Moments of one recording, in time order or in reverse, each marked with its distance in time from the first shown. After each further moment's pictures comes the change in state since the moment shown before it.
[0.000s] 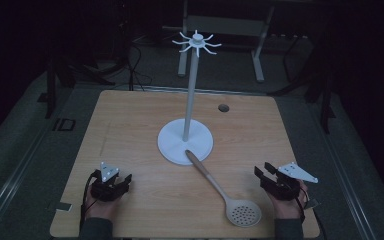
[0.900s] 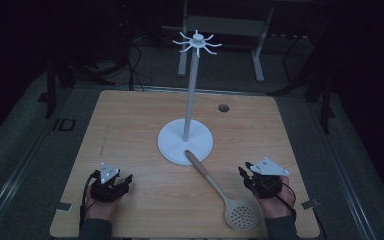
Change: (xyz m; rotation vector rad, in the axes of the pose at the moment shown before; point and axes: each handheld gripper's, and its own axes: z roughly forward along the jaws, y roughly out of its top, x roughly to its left) left arm -0.001 -0.001 -0.005 -0.023 -0.021 0.012; right arm 0.061 0.036 0.008 0.133 0.009 -0.262
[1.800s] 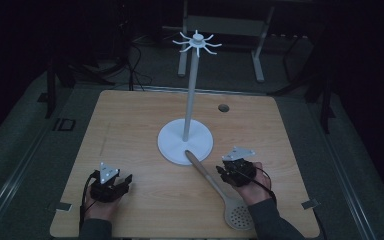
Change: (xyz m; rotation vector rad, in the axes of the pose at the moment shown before) left arm 0.000 0.000 0.000 -0.003 0.000 -0.004; right arm 0.030 0.040 0.050 0.188 0.161 -0.078
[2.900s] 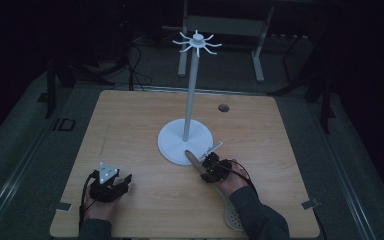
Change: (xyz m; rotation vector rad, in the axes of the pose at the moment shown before) left arm 0.002 0.000 -0.001 -0.005 0.000 -0.005; right arm 0.013 0.017 0.080 0.298 0.181 -0.012
